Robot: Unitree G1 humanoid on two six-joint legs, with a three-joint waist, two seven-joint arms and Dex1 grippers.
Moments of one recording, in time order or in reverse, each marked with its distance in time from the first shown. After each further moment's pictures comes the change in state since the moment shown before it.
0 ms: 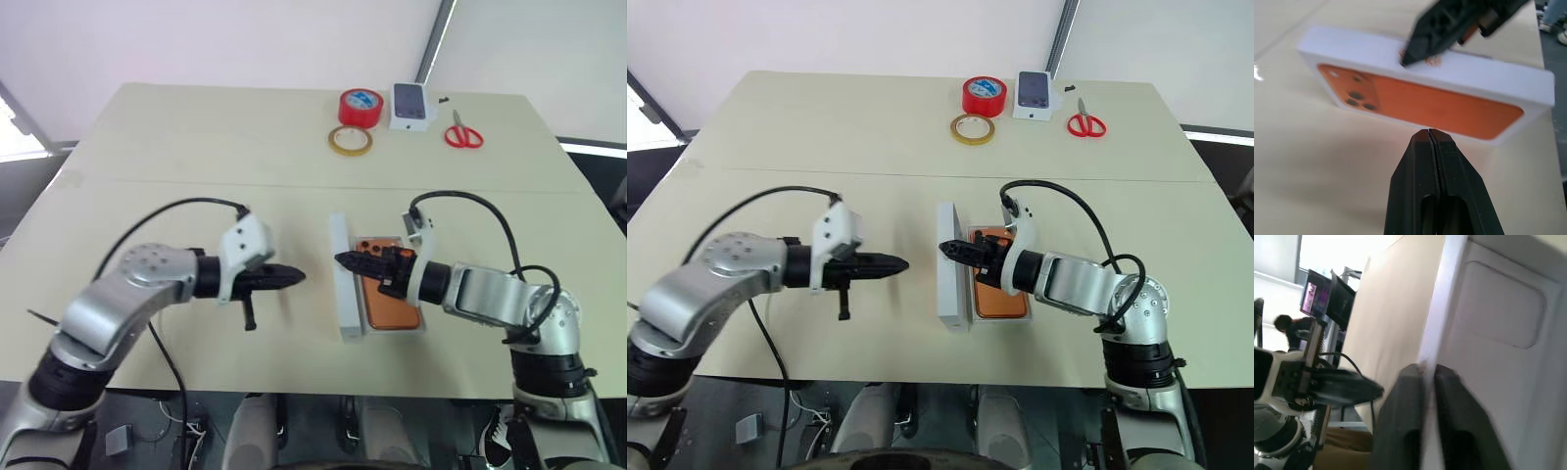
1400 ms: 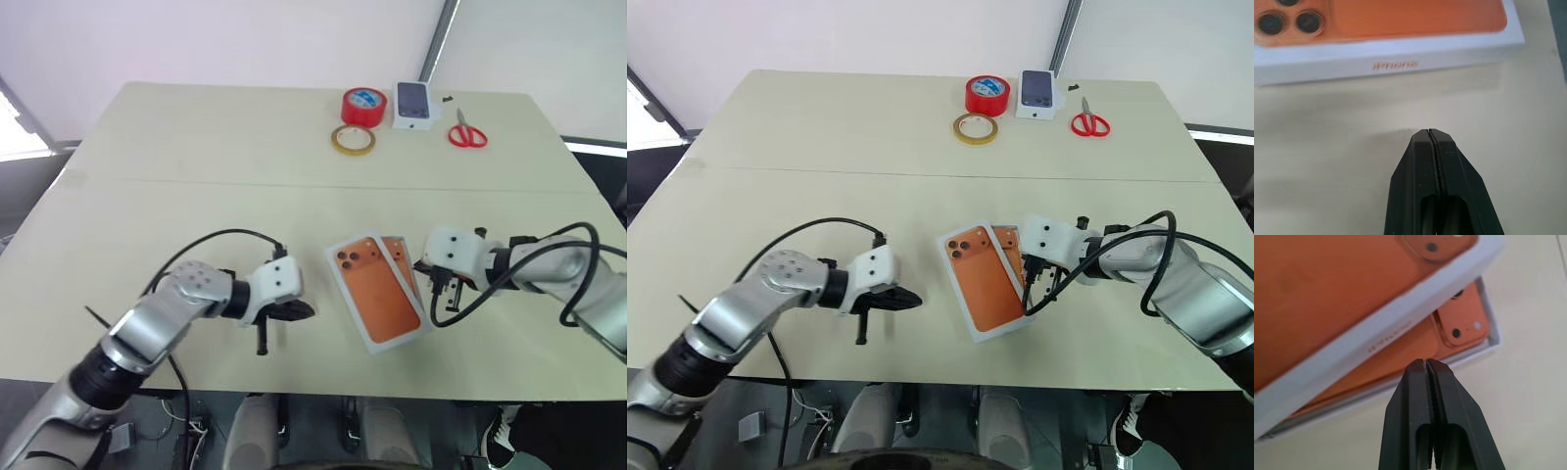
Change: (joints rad) left arm -0.028 -0.091 -0.230 0.115 0.243 -0.062 -0.060; right arm -0.029 -0.708 0.435 -0.261 -1.647 -0.500 1.258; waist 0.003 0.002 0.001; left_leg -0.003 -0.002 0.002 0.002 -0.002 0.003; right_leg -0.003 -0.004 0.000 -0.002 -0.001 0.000
